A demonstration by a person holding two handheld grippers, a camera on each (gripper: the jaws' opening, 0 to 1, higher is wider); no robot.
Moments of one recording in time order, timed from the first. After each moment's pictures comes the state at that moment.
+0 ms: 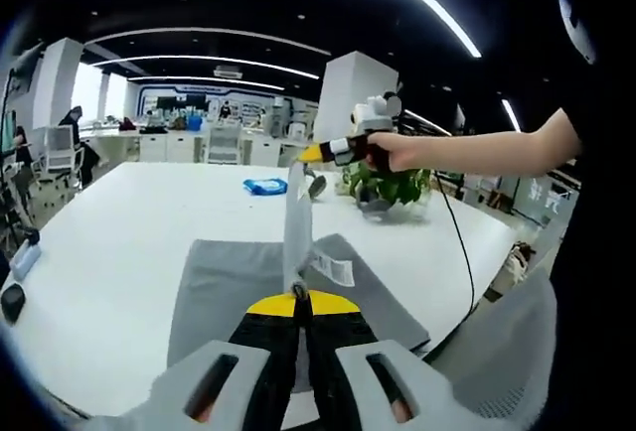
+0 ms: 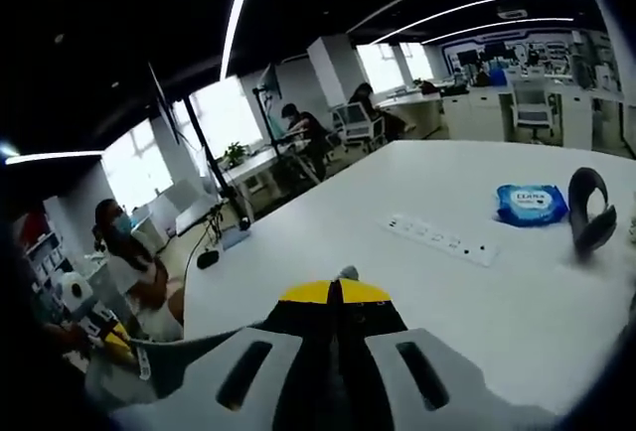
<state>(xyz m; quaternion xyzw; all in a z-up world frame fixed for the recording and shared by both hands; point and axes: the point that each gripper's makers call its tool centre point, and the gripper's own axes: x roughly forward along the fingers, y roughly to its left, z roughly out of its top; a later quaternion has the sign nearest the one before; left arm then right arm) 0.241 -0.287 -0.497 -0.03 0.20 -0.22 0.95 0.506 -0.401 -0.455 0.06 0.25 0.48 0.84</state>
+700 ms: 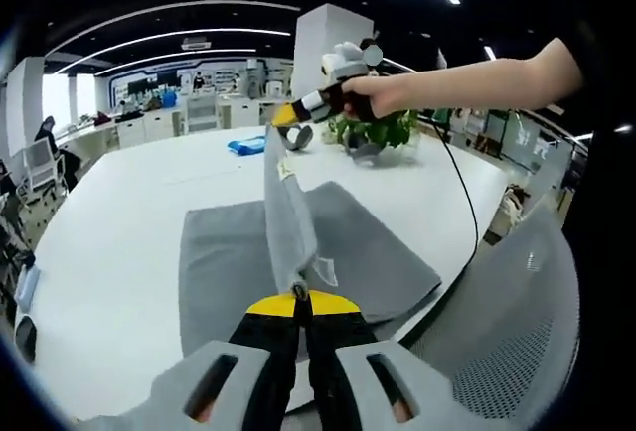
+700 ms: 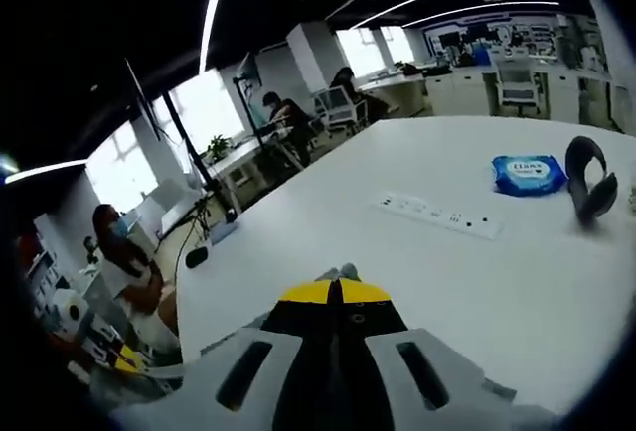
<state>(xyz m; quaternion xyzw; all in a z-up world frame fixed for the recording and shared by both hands) 0.239 -0.278 -0.526 0.05 0.26 -0.28 0.92 0.513 -0.383 -0.484 0.08 0.30 0.43 0.85</state>
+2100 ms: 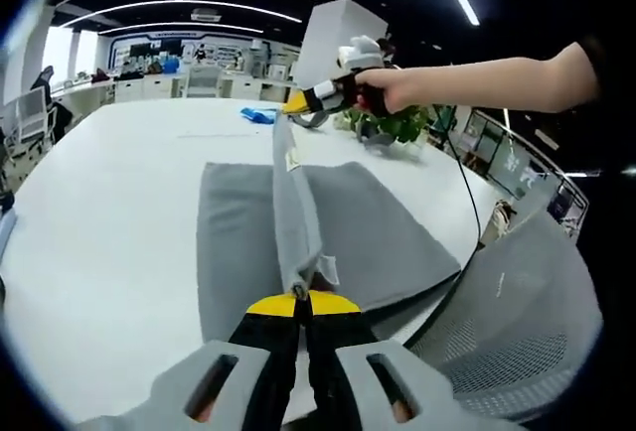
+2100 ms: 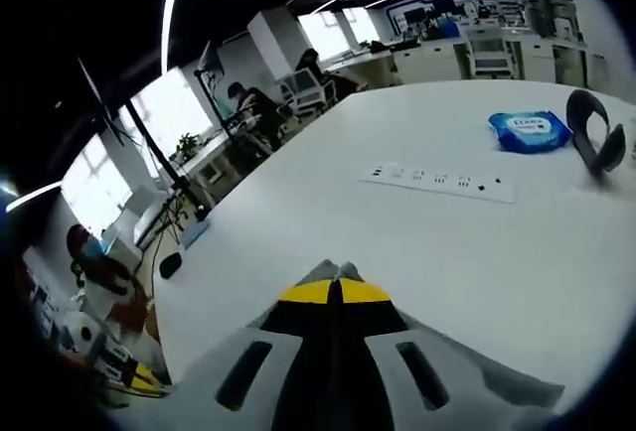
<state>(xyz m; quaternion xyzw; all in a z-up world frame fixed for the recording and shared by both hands) 0.258 -0.206 -0.591 -0.04 0.30 -0.29 0.91 0.524 -0.318 -0.543 0.08 0.35 0.38 0.85</state>
